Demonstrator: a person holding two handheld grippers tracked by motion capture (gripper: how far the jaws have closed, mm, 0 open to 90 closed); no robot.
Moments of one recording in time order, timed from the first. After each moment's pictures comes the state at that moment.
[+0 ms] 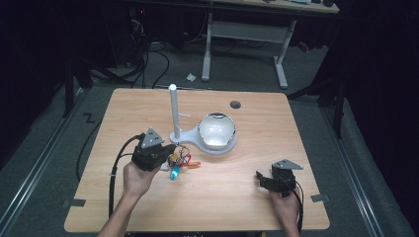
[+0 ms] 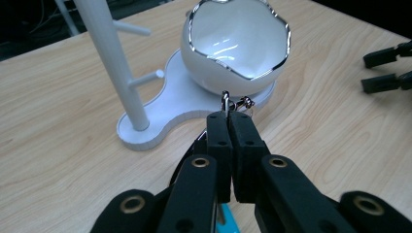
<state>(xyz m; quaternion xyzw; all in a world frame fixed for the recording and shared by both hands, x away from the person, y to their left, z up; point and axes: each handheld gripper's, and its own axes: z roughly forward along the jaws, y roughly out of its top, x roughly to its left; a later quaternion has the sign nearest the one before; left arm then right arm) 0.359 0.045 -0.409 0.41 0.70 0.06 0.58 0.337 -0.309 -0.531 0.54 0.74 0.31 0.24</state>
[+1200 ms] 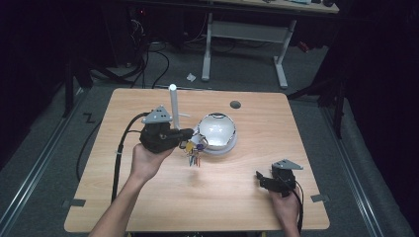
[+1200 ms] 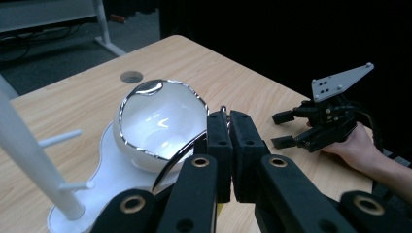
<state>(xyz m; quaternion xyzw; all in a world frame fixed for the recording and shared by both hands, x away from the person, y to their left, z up) 0.360 0.024 -0.326 0.42 0.67 -0.07 0.60 0.337 -0.309 -0.531 0.54 0.74 0.31 0.24</state>
